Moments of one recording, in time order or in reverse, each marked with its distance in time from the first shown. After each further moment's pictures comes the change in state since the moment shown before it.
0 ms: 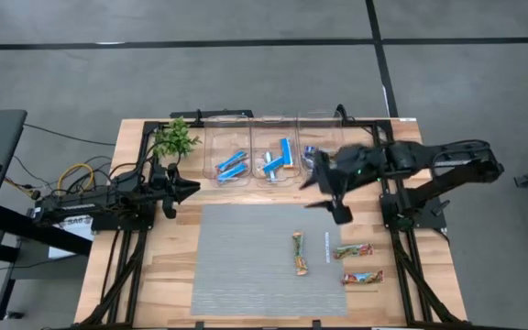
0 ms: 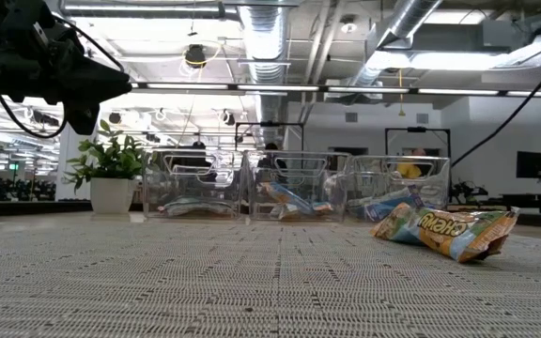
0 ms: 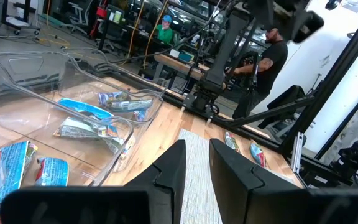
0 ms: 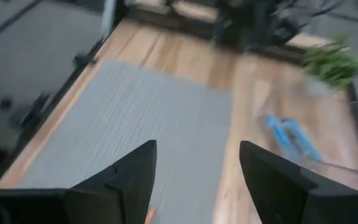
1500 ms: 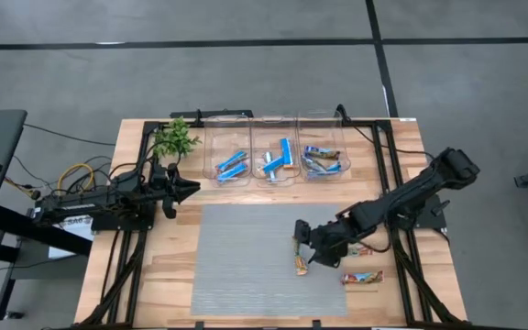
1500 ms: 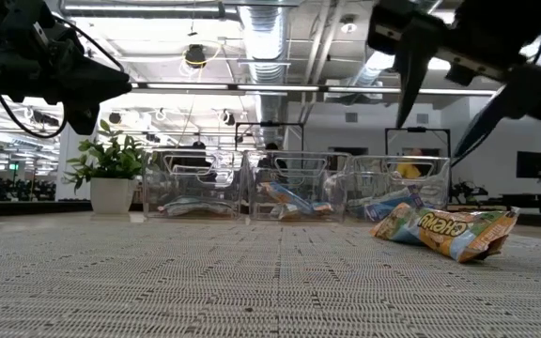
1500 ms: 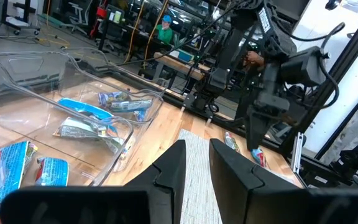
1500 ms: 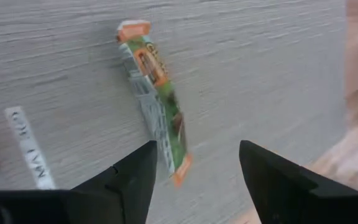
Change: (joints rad) left arm 0.000 0.000 0.000 0.000 0.000 0.000; right arm 0.320 0.269 -0.430 0.304 0.222 -0.785
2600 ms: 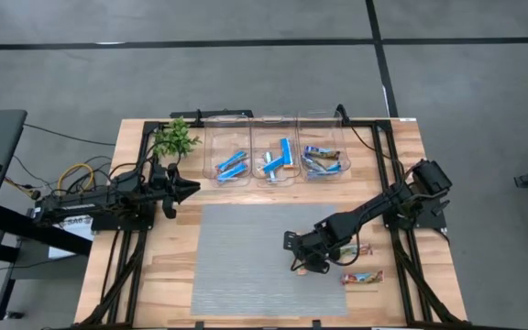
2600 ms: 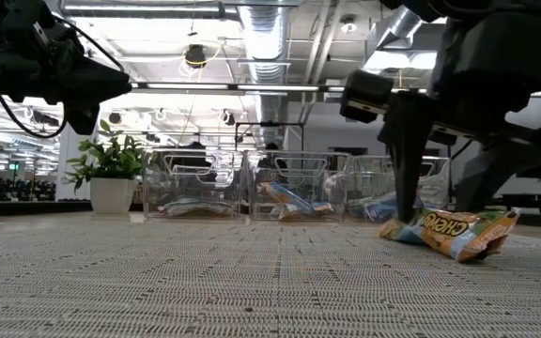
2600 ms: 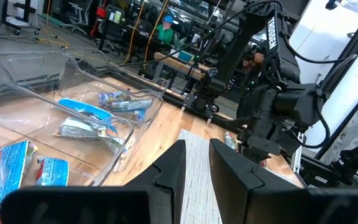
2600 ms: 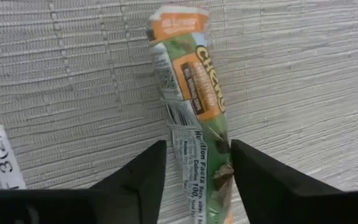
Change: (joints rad) left arm 0.000 0.000 0.000 0.000 0.000 0.000; right arm -0.023 0.277 0.100 -0.009 -0.105 -0.068
